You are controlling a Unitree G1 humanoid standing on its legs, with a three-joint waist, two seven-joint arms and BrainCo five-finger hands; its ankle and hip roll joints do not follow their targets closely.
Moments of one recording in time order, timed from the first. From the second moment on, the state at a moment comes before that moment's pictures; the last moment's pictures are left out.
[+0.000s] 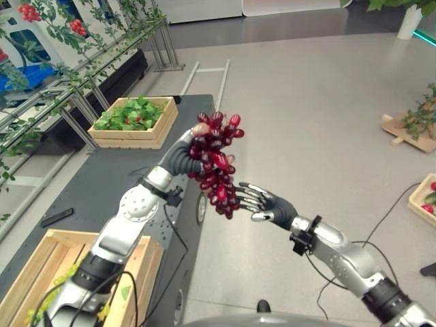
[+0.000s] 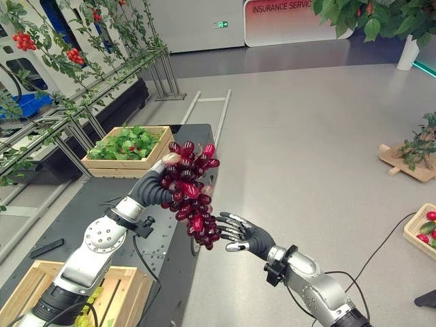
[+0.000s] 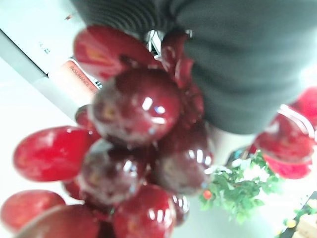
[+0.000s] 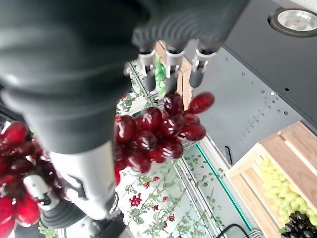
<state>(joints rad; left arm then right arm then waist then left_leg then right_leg) -0.26 0.55 -0.24 -0.22 -0.01 -0.18 -0.11 -0.09 -0.57 0.43 -0.05 0.75 0.11 0.39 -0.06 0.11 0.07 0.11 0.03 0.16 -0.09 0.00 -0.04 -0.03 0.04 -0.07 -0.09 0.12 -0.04</state>
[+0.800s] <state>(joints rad) -0.26 0.51 -0.30 -0.22 0.05 -0.18 -0.09 -0.10 -0.56 0.45 -0.06 0.72 0.09 0.37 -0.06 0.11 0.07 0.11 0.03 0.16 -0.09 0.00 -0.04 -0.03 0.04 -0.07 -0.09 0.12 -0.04</state>
